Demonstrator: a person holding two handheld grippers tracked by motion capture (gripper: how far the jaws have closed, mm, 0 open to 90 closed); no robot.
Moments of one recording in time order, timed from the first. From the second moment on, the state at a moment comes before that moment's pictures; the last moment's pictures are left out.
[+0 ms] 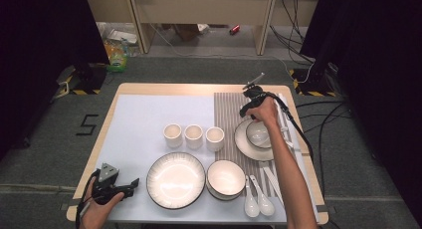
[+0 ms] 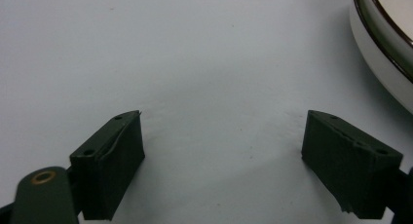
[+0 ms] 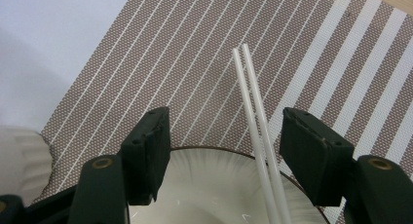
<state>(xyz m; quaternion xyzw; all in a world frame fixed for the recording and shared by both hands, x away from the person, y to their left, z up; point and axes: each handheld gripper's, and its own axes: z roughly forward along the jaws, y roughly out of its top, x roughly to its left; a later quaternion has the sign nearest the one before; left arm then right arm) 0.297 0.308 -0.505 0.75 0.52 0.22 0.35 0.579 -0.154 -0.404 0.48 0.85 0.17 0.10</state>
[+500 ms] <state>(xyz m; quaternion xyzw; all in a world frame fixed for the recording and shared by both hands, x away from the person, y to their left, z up) 0.297 0.309 -0.505 0.75 0.52 0.22 0.35 0.582 -0.160 -0.417 0.50 0.85 0.16 0.09</state>
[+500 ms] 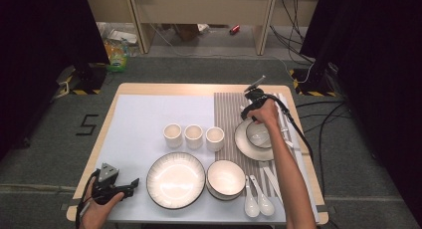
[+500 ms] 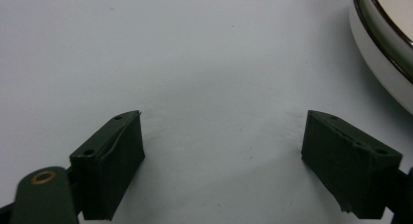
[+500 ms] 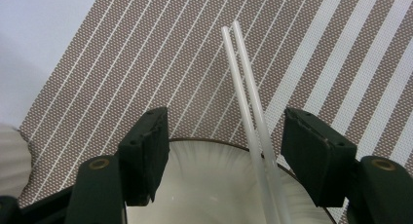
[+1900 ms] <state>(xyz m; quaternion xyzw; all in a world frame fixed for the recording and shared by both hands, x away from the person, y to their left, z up) 0.298 0.309 -0.505 0.75 0.52 0.22 0.35 0.579 -0.143 -0.422 0.47 0.87 0.15 0.06</state>
